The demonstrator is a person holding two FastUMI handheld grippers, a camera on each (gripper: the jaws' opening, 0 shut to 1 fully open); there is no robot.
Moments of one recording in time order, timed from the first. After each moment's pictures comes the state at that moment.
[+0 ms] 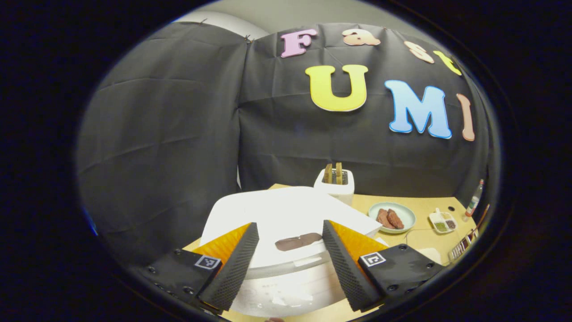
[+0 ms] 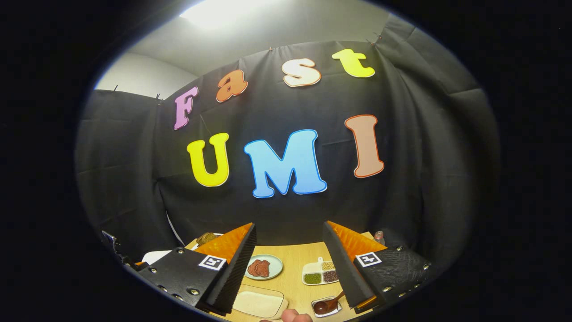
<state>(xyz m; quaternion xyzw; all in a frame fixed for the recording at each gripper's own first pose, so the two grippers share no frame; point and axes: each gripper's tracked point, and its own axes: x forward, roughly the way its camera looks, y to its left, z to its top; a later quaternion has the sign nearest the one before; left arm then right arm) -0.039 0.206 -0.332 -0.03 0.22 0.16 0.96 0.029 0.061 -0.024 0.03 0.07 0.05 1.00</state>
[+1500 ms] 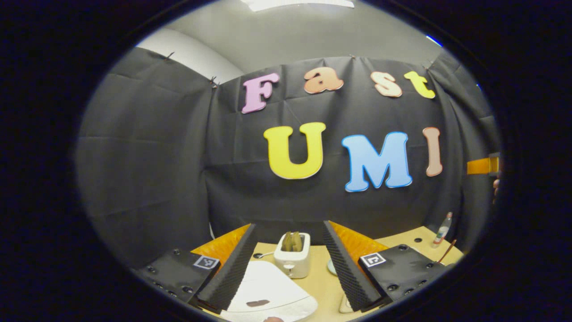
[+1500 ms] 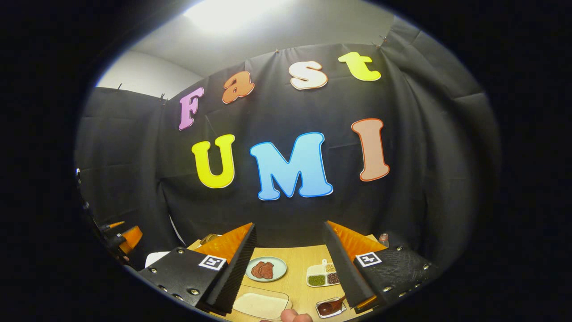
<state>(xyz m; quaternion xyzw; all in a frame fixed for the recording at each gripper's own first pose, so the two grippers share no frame) 0.017 0.108 -0.066 0.01 0.06 0.05 1.00 0.032 0.075 -0.015 0.02 0.06 0.06 1.00</state>
